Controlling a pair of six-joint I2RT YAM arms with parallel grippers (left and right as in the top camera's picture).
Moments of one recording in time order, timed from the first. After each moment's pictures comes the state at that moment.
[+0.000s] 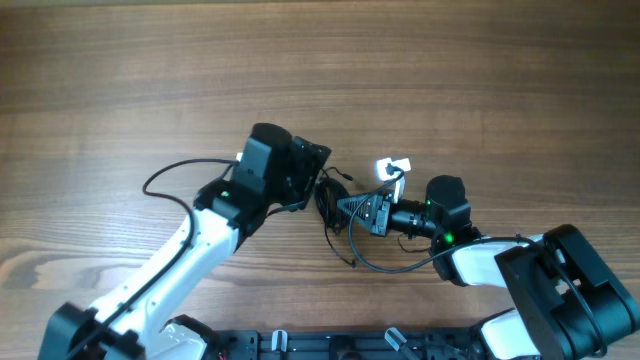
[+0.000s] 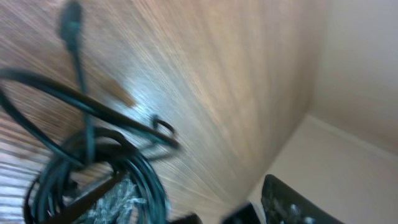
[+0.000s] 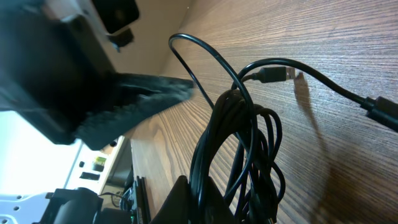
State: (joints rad) left arm -0.51 1.36 0.80 -0.21 0.24 -1.54; right arm 0.40 1.64 0.27 1.04 -0.84 0.78
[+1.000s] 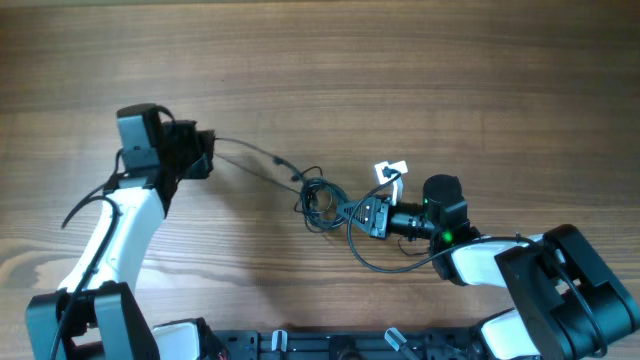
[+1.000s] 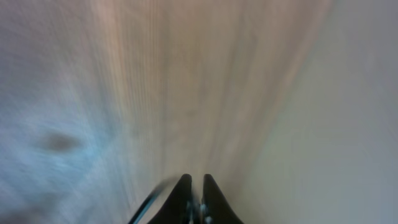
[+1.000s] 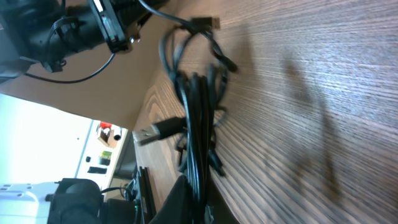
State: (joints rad) left arm 0.14 1.46 0.80 -0.18 0.35 -1.58; right arm 0.40 1.64 0.27 0.96 -0.87 0.79
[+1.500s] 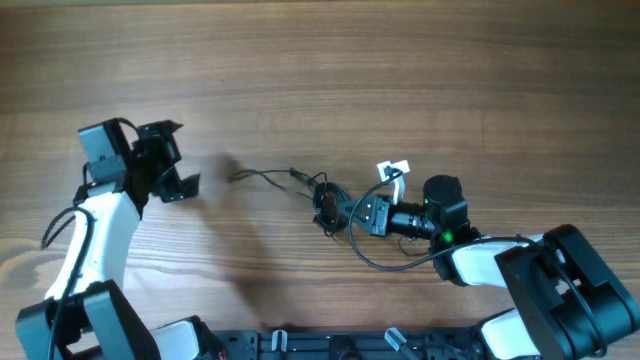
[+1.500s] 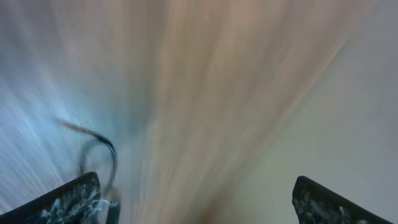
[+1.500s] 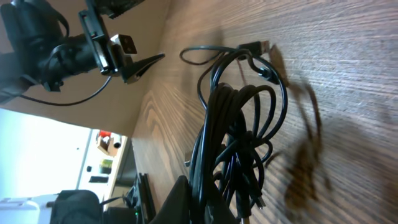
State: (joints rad) left arm 0.30 1.45 0.80 -0.30 0.48 -1.54; right arm 0.40 1.64 0.27 0.95 -0.84 0.83
